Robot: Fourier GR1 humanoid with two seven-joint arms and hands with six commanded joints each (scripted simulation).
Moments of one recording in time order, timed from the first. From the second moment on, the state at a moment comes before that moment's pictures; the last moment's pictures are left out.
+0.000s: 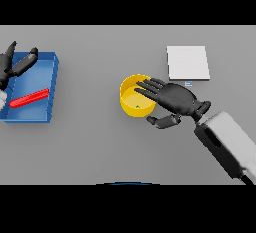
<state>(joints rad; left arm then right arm) -0.60 0.85 -0.62 -1.13 0.39 0.31 0.41 -0.44 -0.45 0.53 -1.48 0.79 0.31 -0.20</state>
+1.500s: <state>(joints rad) -0.57 0.89 -0.58 -1.15 0.43 0.30 0.36 -0.71 -0.35 0.73 -1.13 0.91 0.47 -0.25</state>
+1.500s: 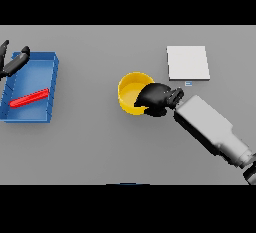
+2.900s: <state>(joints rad) -0.56 0.90 -0.59 -1.18 0.43 0.29 0.39 -0.77 -0.50 0.51 -1.21 0.84 0.46 -0.13</state>
